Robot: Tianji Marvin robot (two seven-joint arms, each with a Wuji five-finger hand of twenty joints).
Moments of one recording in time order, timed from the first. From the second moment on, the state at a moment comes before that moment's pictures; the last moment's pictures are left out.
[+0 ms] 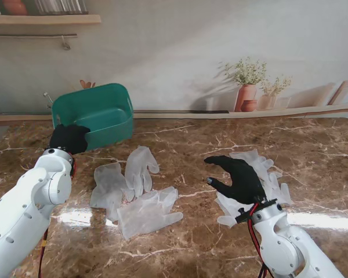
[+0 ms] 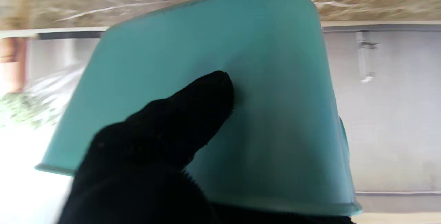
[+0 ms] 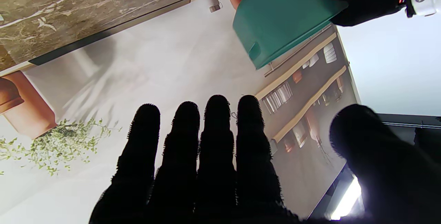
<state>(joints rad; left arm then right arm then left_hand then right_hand) 1.37 -1.06 -1.27 -1.50 1.03 0.21 0.04 -1.79 -1.13 1.36 -1.69 -0.76 -0.34 -0.35 0.96 -0.53 0.89 -0.19 0.88 -0.01 0.62 0.25 1.04 0.05 0.34 0.40 0.87 0.18 0.48 0.53 0.33 0.15 1.13 0.55 0.13 -0.30 0.81 -0.04 0.60 -0.05 0.26 0.40 0.72 -0.06 0.15 0.22 0.61 -0.08 0.14 0.20 0.31 -0.03 0.69 0.25</state>
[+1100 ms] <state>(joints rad) 0.77 -1.29 -0.52 -0.99 0.50 0.15 0.11 -1.82 -1.14 1.41 -1.67 -0.75 -0.35 -0.41 0.96 -0.53 0.89 -0.22 0.88 -0.01 0.64 0.23 1.04 0.04 0.34 0.40 0.87 0.16 0.48 0.49 0.35 0.13 1.13 0.55 0.13 -0.30 0.81 -0.04 0.60 -0.05 0.26 0.40 0.72 -0.05 0.15 0.22 0.61 -0.08 0.14 0.20 0.31 -0.03 0.69 0.25</state>
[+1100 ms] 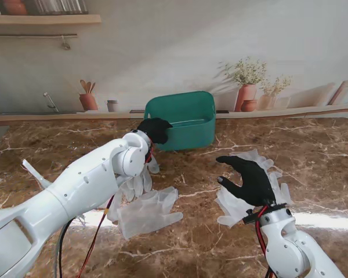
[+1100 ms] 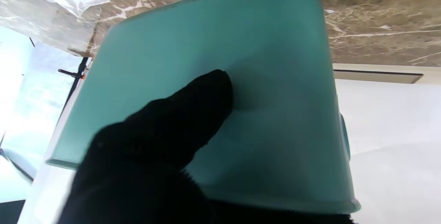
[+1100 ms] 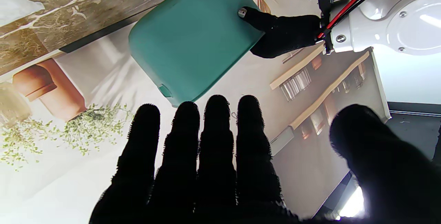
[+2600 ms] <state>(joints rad) 0.65 -1.44 -0.34 -0.74 0.42 0.12 0.04 -1.82 -1.15 1.42 -1.64 -0.74 -0.35 -0.42 0.90 -0.50 0.76 -0.21 0.87 -0.01 0.64 0.22 0.98 0.05 0.34 0.35 0.84 0.16 0.48 0.45 0.32 0.13 1.14 0.55 0.13 -0.30 0.81 -0.04 0.60 -0.05 0.26 0.40 0.72 -0.05 0.15 0.22 0.61 -0.08 0.14 0.20 0.31 -0.03 0.69 0.25</state>
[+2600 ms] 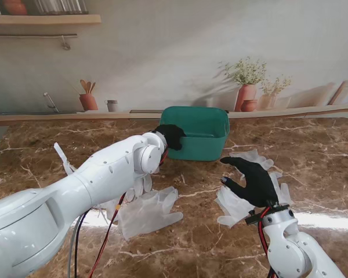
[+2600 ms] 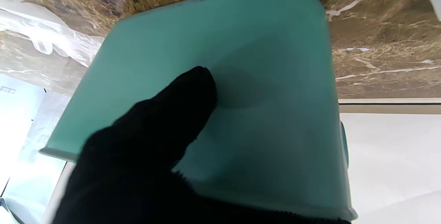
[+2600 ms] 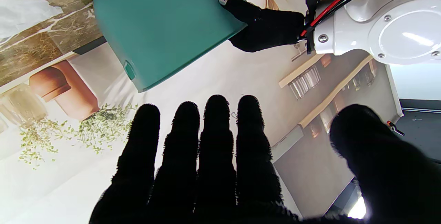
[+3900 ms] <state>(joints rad) 1.36 -1.17 -0.99 -1.70 0.75 0.13 0.16 -1.81 -1.13 1.38 -1.69 -0.77 -0.29 -0.37 0.63 -0.37 0.24 -0.08 0.61 0.07 0.17 0.17 0.49 0.05 0.25 0.23 0.33 0.08 0.22 0.35 -0.02 0.03 0.65 0.42 0.13 -0.30 0.81 -0.04 0.60 -0.05 0.26 0.40 0.72 -0.05 0.15 0.22 0.61 -0.07 0.14 0.20 0.31 -0.03 0.69 0.25</state>
